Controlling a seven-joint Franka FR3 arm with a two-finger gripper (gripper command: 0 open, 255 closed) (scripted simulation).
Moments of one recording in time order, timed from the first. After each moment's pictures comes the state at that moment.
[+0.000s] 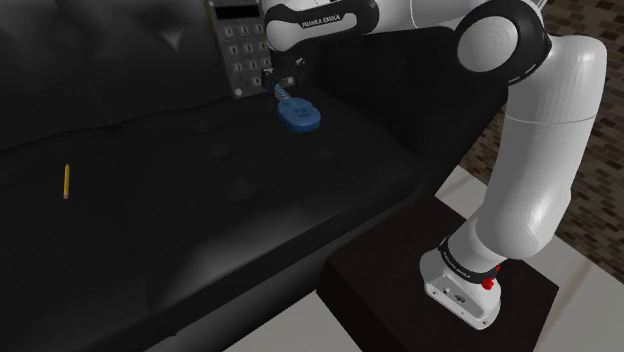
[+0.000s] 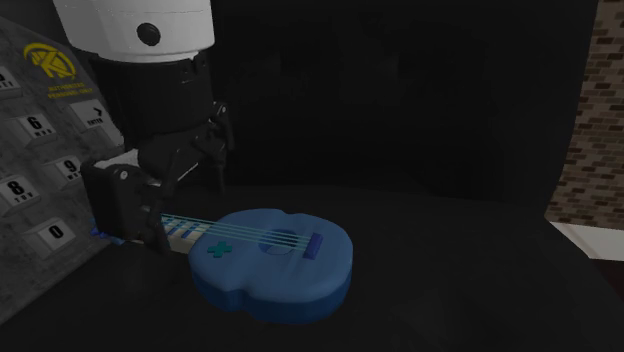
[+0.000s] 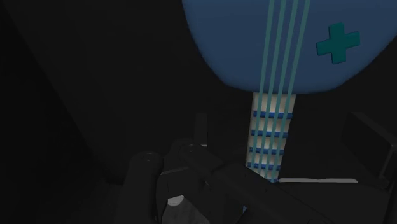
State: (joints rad) arm 0.01 0.45 0.20 -1.49 -0.29 1.98 0.44
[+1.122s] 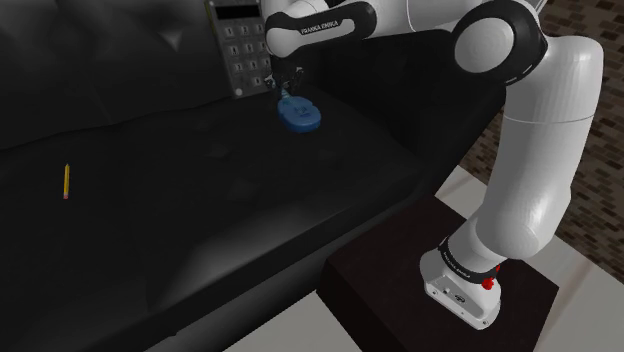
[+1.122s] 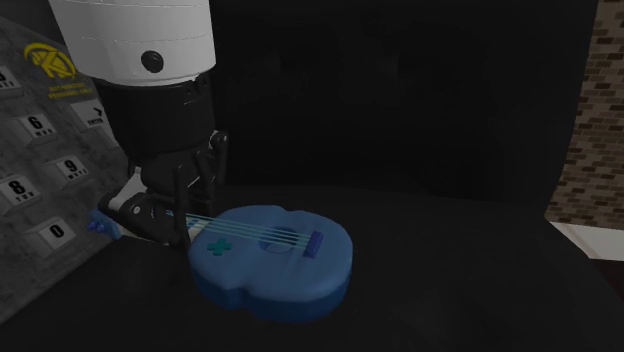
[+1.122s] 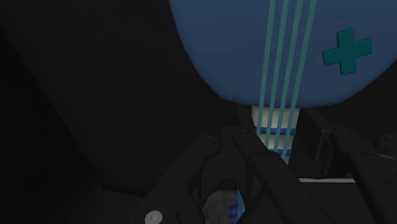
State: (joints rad) arm 0.01 0.46 0.19 -1.50 -0.29 2.01 0.45
